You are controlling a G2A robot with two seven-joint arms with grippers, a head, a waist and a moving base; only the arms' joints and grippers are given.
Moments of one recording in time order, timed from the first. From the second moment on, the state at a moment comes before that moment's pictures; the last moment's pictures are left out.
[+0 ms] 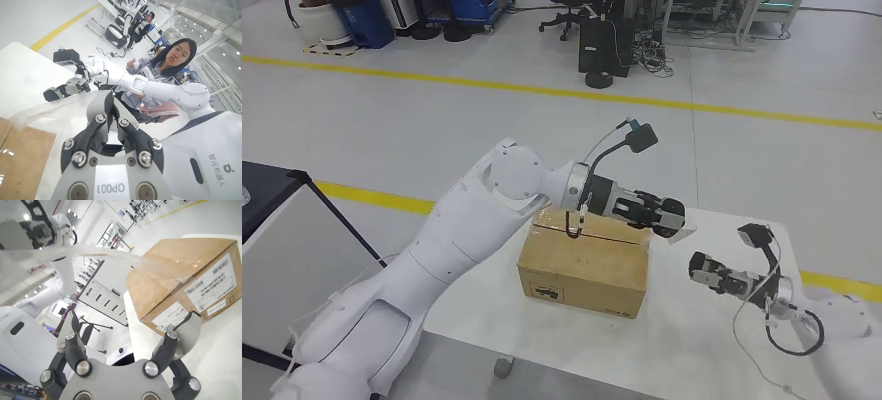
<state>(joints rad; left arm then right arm) 0.37 -1.36 -0.69 -1.25 -0.42 -0.40 -1.12 -1.31 -0.80 1.40 -1.43 0.39 -0.76 1.06</state>
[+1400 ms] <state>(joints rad) 0.37 -1.36 -0.69 -1.25 -0.42 -0.40 -1.12 -1.29 -0.80 1.45 -1.82 -0.43 -1.01 0.49</state>
